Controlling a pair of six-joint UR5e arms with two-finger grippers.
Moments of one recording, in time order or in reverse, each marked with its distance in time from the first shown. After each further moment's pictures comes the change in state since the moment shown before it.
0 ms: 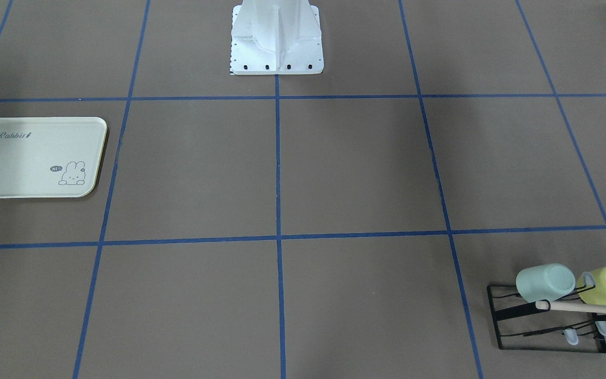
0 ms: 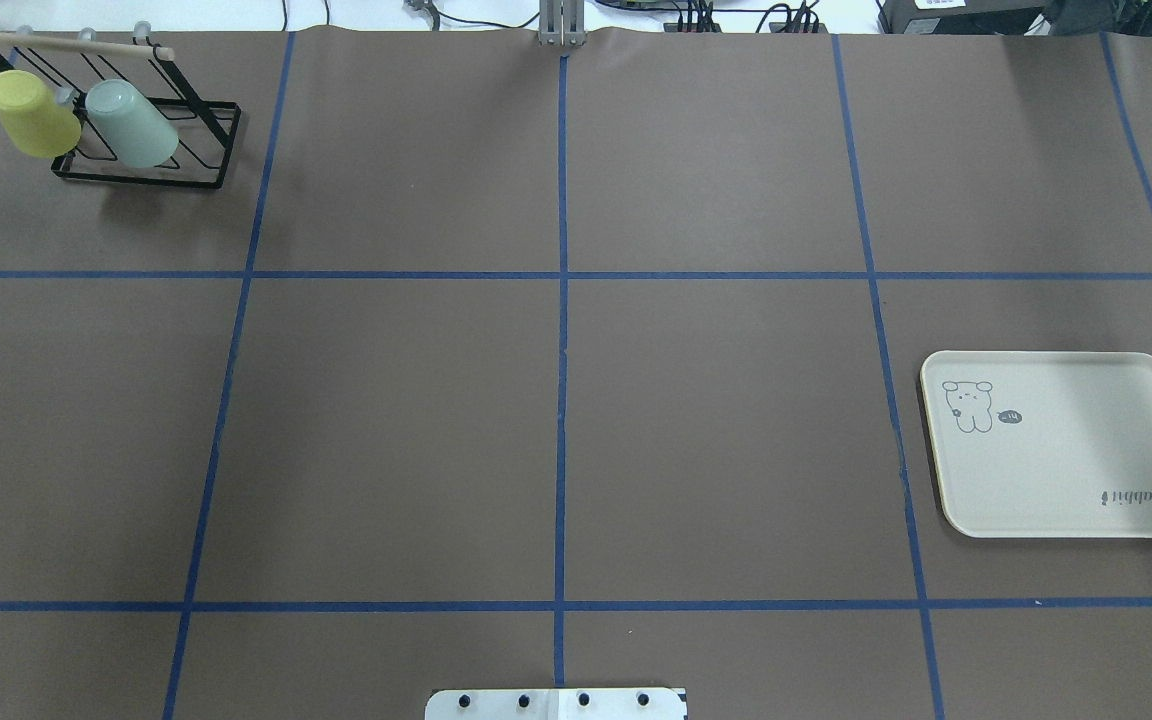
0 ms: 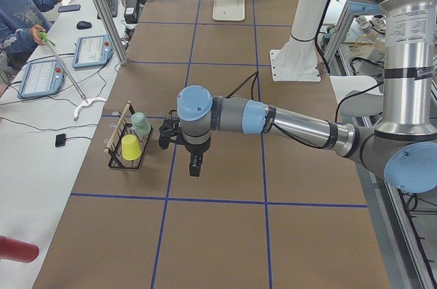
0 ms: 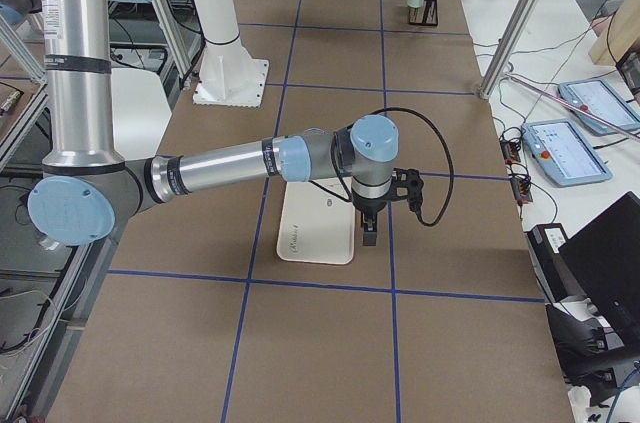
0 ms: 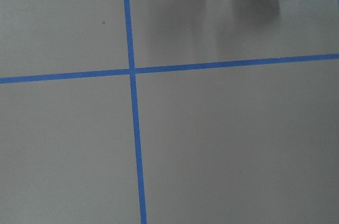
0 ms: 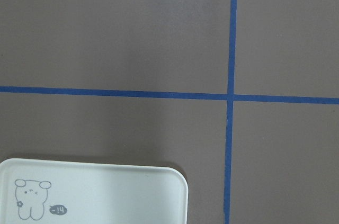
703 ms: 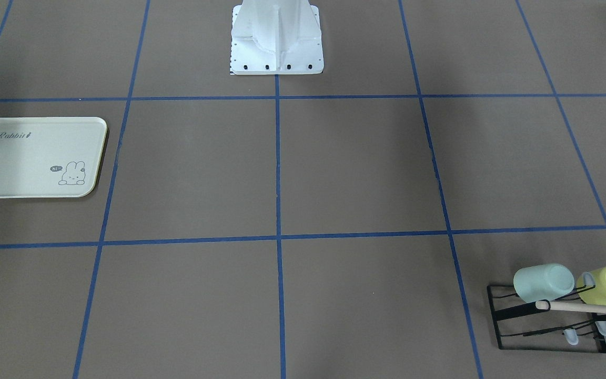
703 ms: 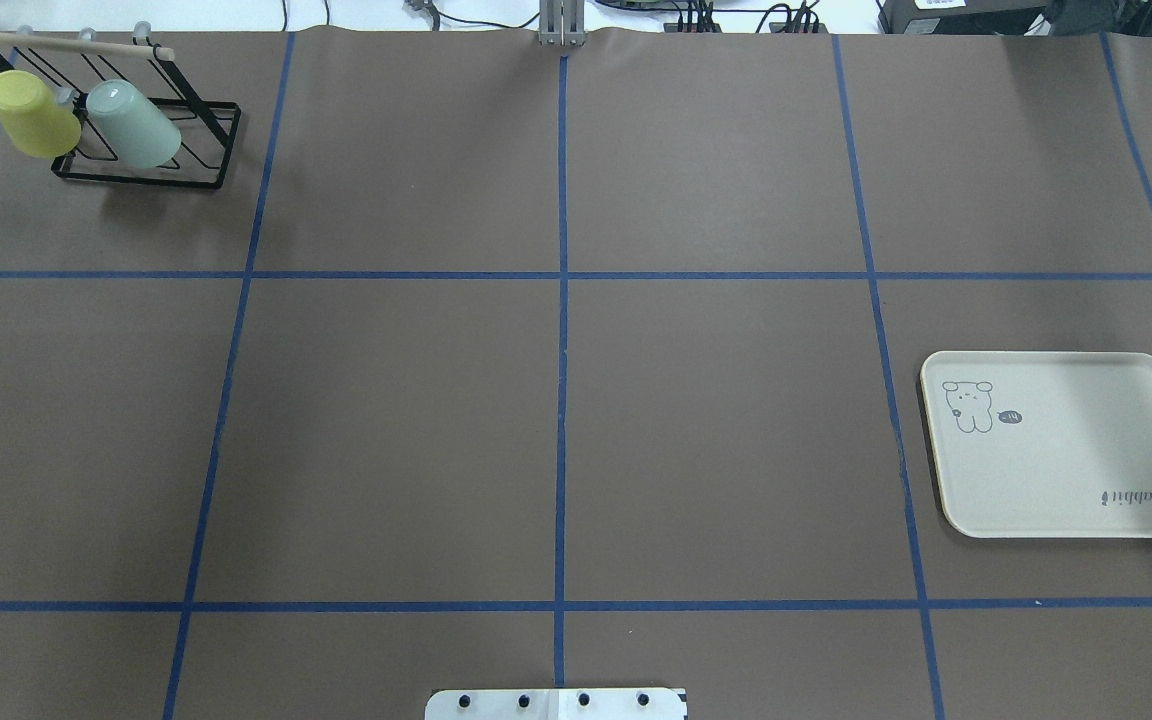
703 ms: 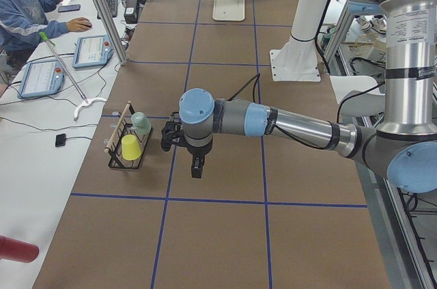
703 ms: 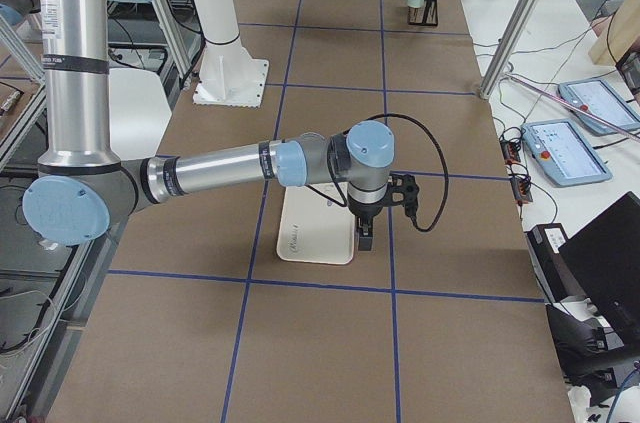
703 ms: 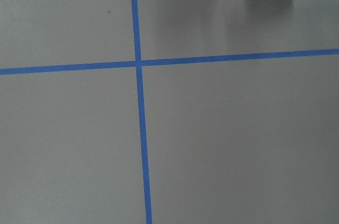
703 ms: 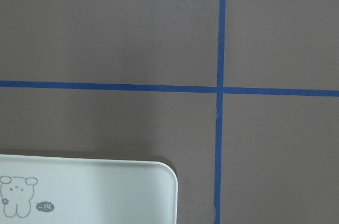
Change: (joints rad) left arm 0.002 0.024 -0.016 -0.027 -0.007 0.005; right arm -0.004 -0.021 -0.004 0.018 0.003 0.002
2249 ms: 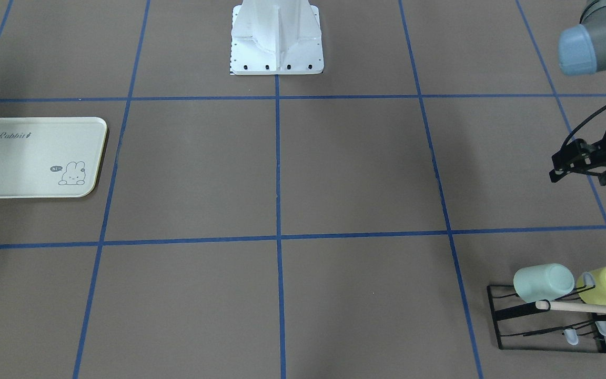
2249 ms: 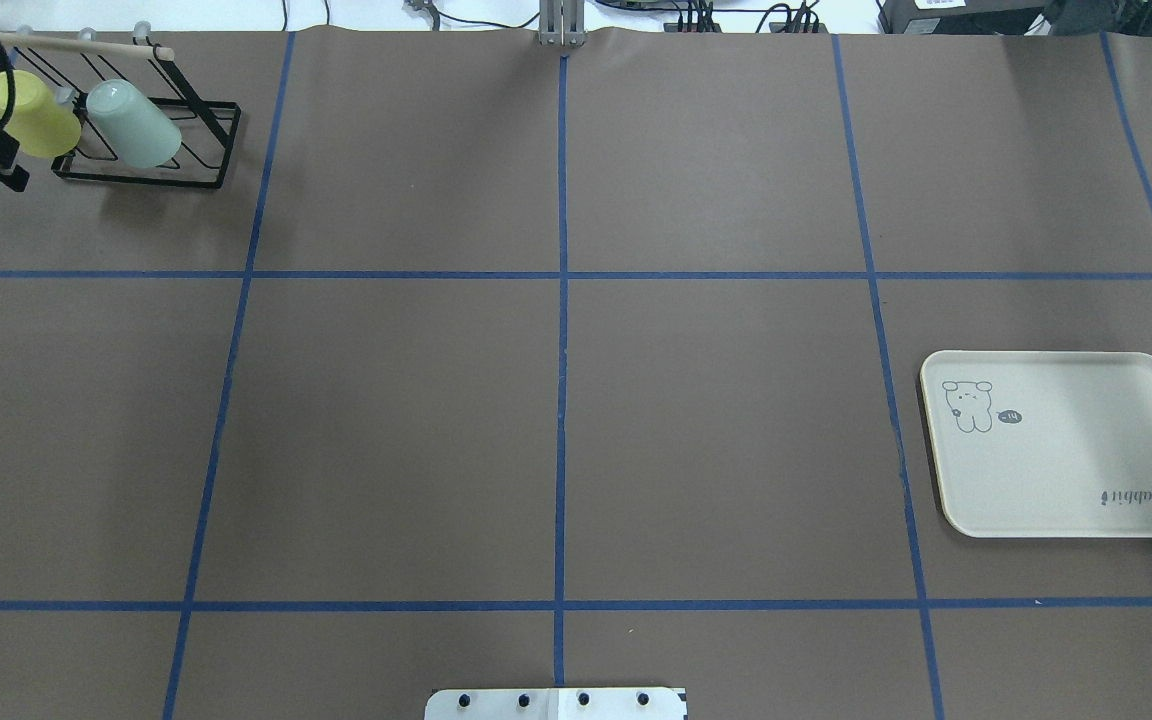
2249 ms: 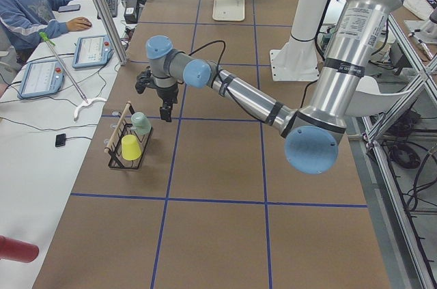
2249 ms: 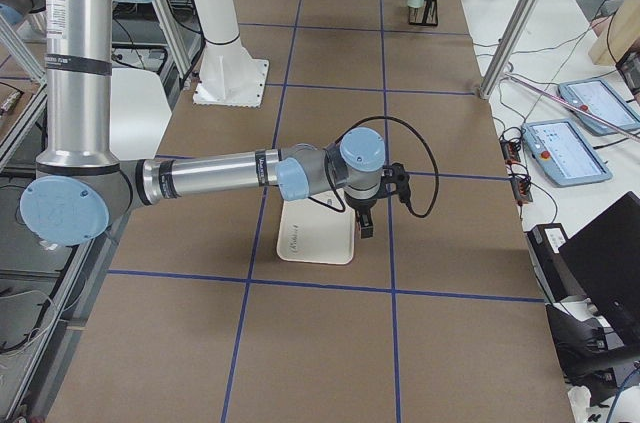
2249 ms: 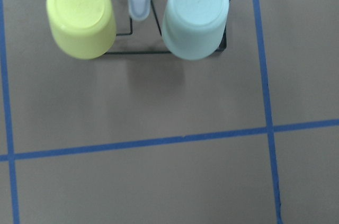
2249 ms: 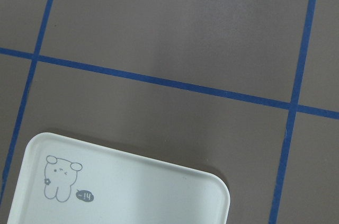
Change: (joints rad) left arm 0.344 -0.466 0.200 -0.028 0.137 -0.422; right arm -0.096 -0.039 -0.037 0.237 0.082 0.007
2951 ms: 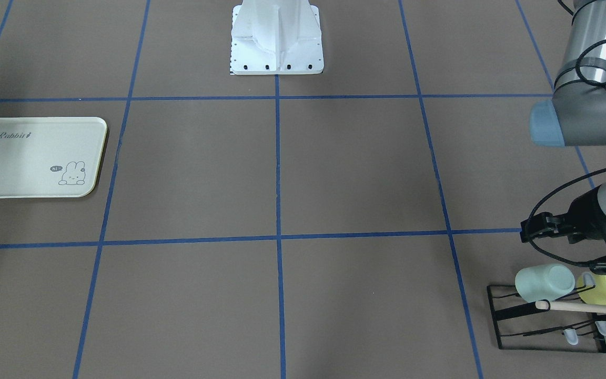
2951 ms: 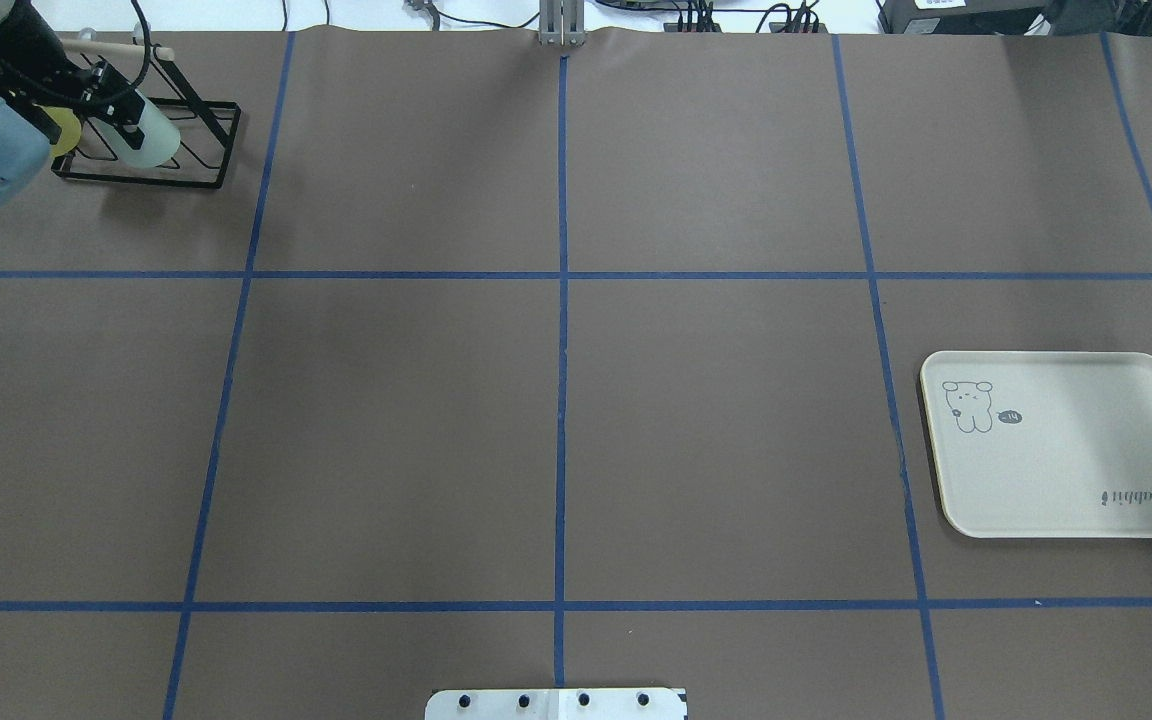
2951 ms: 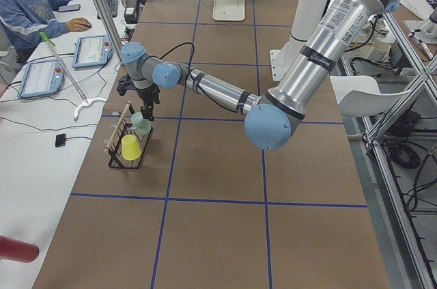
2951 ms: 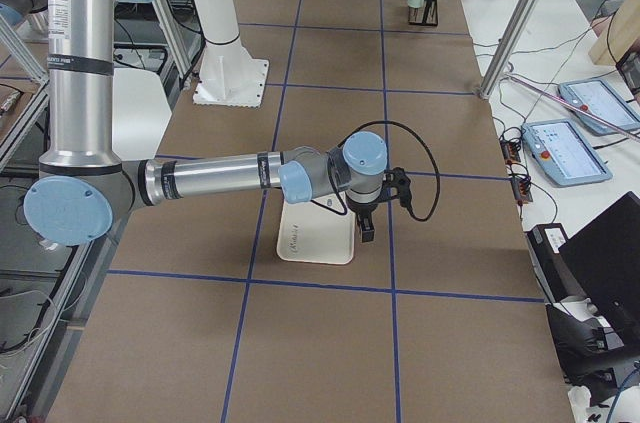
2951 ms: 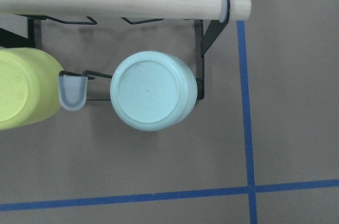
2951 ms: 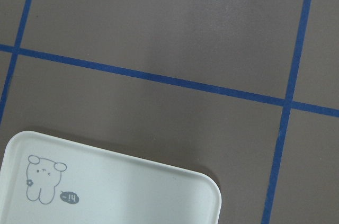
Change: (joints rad) left arm 0.055 -0.190 0.355 -0.154 0.004 -0.085; right arm -0.011 0.008 -0.018 0.004 -0.011 0.003
